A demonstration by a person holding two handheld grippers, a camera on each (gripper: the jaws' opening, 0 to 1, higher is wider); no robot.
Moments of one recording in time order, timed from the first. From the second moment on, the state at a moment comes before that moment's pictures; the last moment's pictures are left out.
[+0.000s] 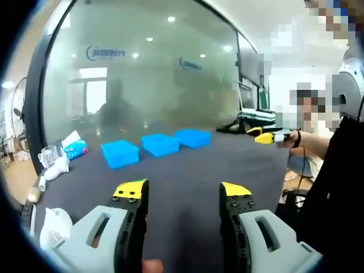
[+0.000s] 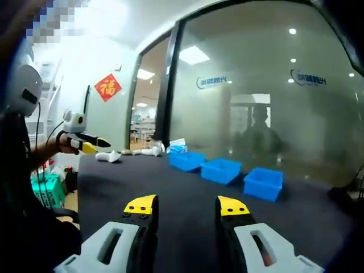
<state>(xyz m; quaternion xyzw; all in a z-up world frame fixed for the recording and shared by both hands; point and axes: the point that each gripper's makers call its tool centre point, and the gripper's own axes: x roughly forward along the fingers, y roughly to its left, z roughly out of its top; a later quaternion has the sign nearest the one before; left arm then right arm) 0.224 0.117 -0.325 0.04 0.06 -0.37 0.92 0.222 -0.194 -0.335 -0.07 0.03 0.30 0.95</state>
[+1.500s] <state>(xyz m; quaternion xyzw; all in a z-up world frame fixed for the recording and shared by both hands) 0.220 0.129 -0.336 0.03 0.07 -0.36 0.93 0.286 -0.067 -0.389 -0.21 0.21 0.50 0.81</state>
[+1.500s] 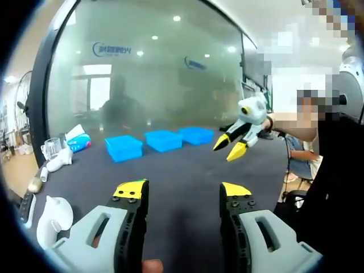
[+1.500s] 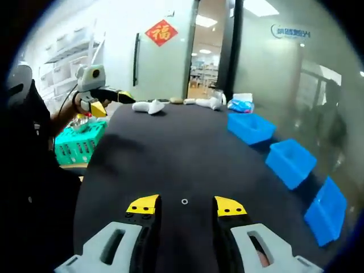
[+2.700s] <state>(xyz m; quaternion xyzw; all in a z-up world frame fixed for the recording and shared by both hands) 0.220 0.127 -0.342 0.03 0.08 -0.37 0.93 0.286 -0.044 -0.439 -0.23 0.30 0.50 0.78</state>
